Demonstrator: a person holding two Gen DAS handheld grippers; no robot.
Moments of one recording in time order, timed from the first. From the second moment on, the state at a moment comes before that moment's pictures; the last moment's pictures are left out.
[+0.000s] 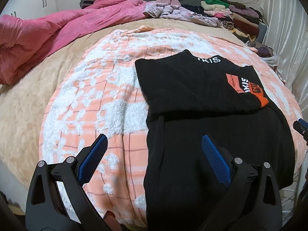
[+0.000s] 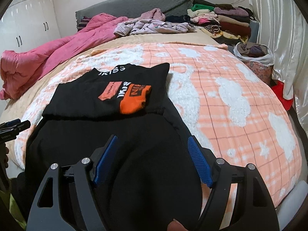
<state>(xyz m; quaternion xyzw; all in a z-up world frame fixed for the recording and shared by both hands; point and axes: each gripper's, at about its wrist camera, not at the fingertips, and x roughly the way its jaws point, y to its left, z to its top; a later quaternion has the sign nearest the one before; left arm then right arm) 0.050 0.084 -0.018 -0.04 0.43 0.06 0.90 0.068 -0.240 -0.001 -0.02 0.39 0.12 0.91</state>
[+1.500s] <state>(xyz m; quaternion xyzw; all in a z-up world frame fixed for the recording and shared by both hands) -0.034 0.082 -0.080 -0.06 0.51 0.04 0.86 -0.006 -0.311 -0.061 -0.07 0.46 0.12 0.88</state>
